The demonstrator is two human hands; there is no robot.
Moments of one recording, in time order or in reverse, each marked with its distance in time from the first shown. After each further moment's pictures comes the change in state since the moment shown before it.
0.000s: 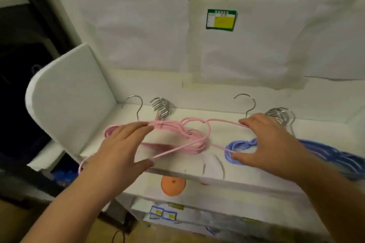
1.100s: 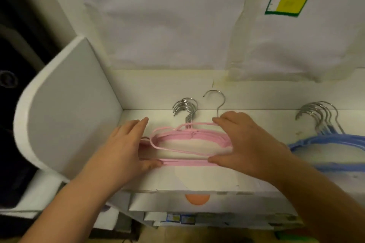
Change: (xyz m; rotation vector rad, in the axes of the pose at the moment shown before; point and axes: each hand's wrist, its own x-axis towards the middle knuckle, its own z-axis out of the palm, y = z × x) left_hand 0.079 -0.155 0.032 -0.134 -0.135 0.070; right_hand 0.089 -0.145 0.057 -0.085 -0.114 0.022
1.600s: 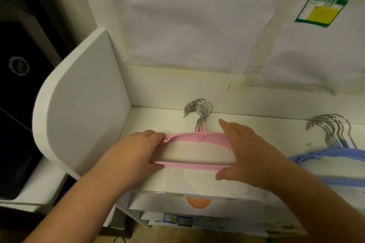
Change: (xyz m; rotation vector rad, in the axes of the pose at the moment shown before) left_hand 0.008 -0.012 0.008 0.092 -0.092 0.118; right_hand 0.013 -0.005 0.019 -0.039 -0.196 0.034
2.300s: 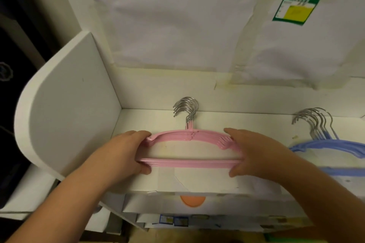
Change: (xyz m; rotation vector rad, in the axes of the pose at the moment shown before) left_hand 0.006 -0.010 0.002 -0.104 -0.135 -0.168; right_hand -0.009 0.040 0.006 0.006 -0.036 0.149
